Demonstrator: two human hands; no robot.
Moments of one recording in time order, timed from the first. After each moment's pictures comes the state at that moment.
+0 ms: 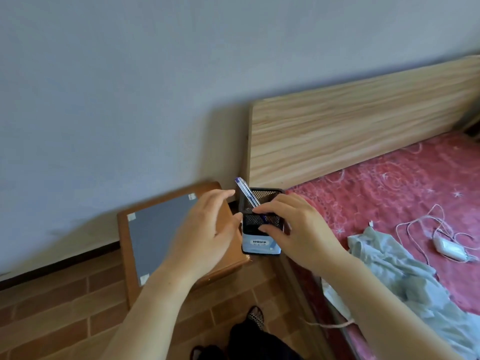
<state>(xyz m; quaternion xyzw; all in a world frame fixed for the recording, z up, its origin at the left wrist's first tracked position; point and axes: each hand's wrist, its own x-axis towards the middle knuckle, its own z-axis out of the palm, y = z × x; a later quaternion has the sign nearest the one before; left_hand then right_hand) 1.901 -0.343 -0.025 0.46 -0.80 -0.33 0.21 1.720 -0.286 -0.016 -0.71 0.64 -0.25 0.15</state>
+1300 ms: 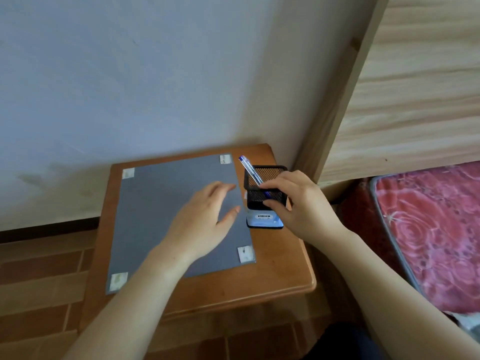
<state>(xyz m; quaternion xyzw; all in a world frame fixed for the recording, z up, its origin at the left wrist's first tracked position) 1.950 -0.455 -0.410 0.54 -0.80 -0.22 0.14 1.746 -0.448 -0.411 -0.78 0.55 -0.29 0.12</state>
